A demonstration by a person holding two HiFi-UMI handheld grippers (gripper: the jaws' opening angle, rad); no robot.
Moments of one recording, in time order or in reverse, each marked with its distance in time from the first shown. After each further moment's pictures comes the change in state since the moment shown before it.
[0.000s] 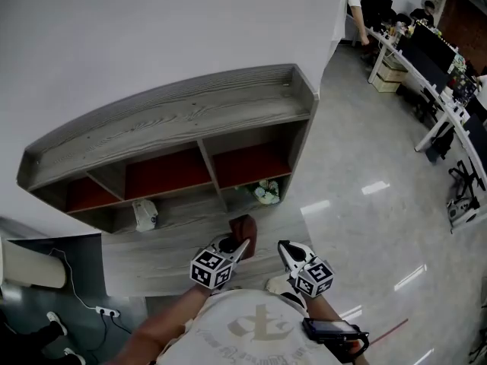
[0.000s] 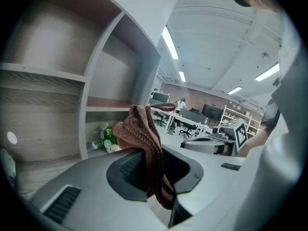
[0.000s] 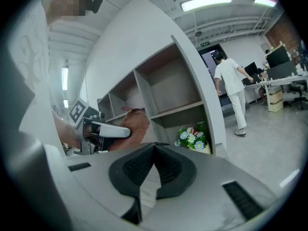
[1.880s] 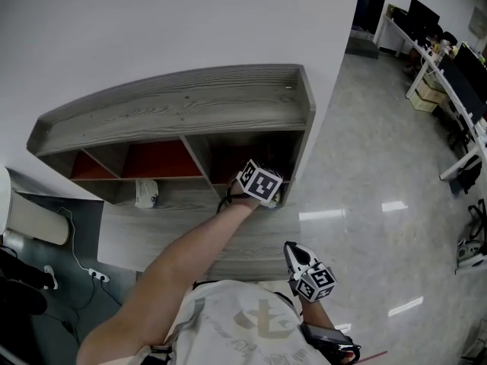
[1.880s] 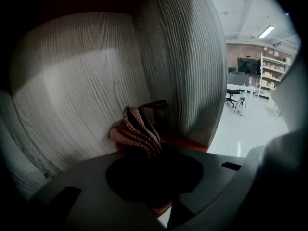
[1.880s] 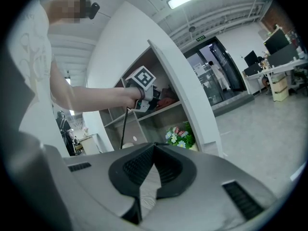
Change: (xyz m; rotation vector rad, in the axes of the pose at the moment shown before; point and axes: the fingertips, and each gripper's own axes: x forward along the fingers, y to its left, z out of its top) left arm 0.197 0.105 0.160 0.242 0.267 0.499; right arm -0.024 -0.091 0.005 0.071 0.001 0.091
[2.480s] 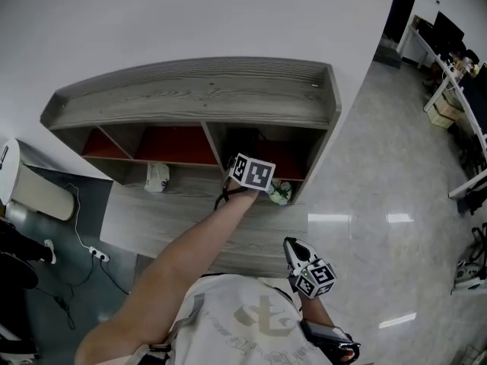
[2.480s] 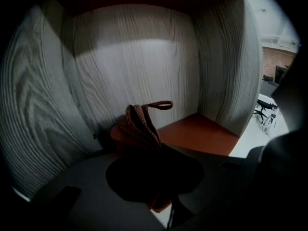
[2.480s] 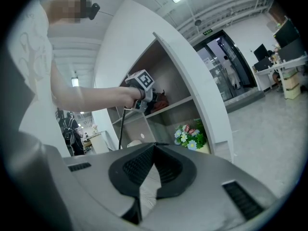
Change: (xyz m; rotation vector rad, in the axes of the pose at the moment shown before) left arm -0.032 0.082 -0.054 -0.273 0.084 0.267; right arm 0.022 0.014 -0.003 -0.022 0.043 0.107
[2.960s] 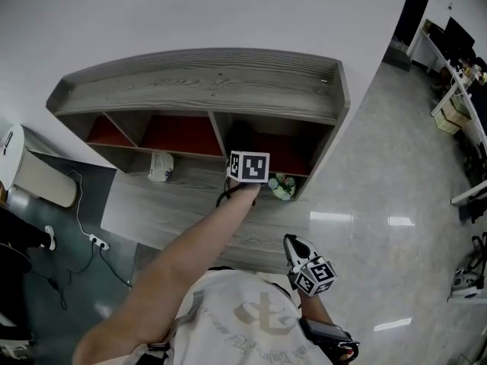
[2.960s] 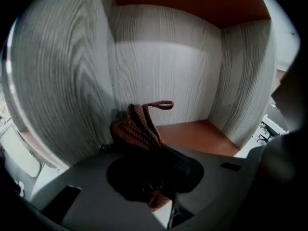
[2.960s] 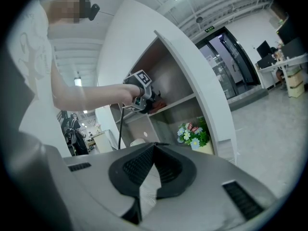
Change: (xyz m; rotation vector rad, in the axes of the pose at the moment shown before) left arm -0.018 0.021 -0.018 -0.268 0.015 0.047; right arm 0.000 0.005 -0.005 0.000 0.017 0.040
